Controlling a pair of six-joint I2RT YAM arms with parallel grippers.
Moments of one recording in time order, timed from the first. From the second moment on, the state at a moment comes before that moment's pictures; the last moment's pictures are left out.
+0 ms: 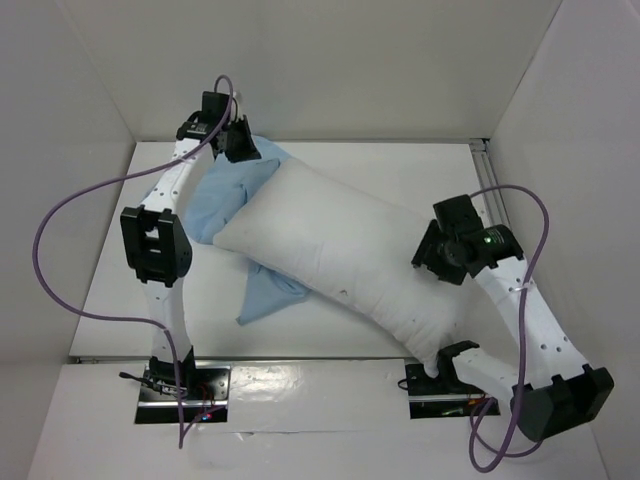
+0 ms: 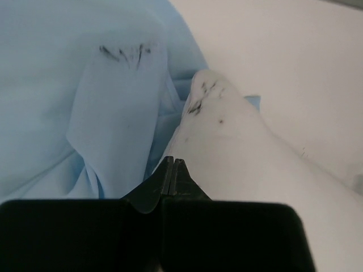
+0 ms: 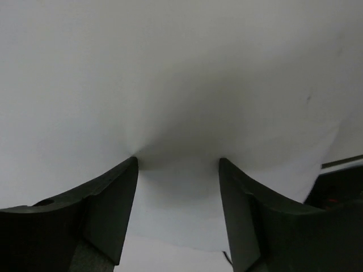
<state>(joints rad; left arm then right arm) -0.14 2.10 2.09 -0.70 0.19 -0.42 0.29 1.06 1.13 -1.17 0.18 0.73</state>
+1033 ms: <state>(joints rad) -0.24 2.03 1.87 -0.71 0.15 -0.39 0.12 1.06 1.33 -1.25 0.34 0.68</state>
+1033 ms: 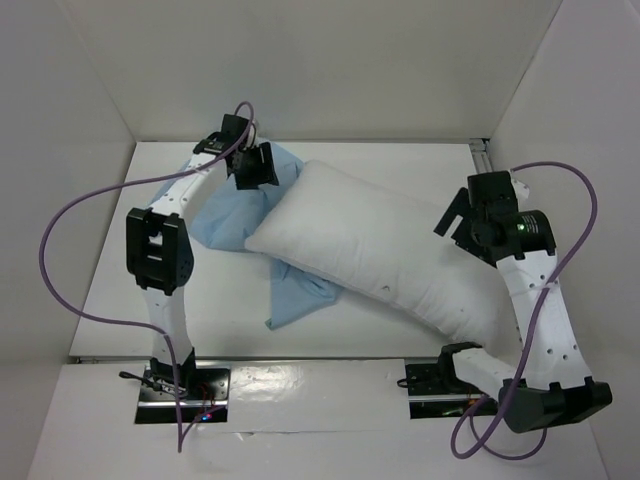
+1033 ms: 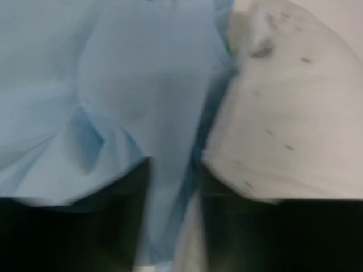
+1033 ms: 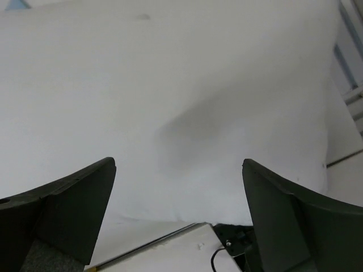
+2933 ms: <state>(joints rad) 0.07 2.05 1.90 -0.84 -0.03 -0.36 0.93 1.54 1.39 -0.94 -0.03 0.52</state>
